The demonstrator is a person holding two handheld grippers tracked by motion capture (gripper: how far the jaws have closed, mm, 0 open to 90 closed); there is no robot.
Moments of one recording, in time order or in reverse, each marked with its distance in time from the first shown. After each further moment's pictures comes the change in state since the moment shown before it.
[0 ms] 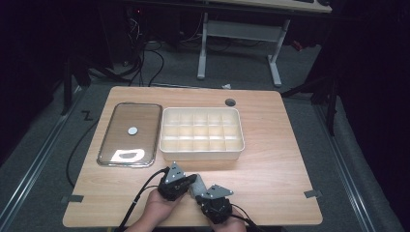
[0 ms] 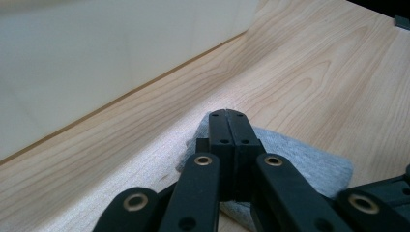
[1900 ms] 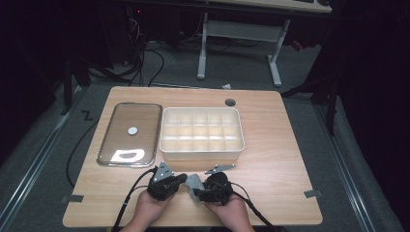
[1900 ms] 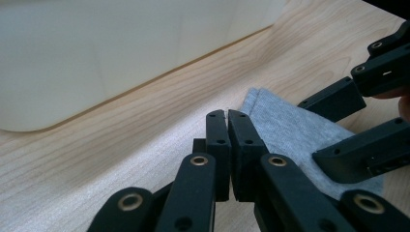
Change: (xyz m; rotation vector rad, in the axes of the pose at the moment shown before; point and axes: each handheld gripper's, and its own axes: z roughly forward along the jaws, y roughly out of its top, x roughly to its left) left arm 0.018 -0.008 -0.021 0.025 0.038 -0.061; right arm -0.039 0.040 0.009 0.146 0.109 0.216
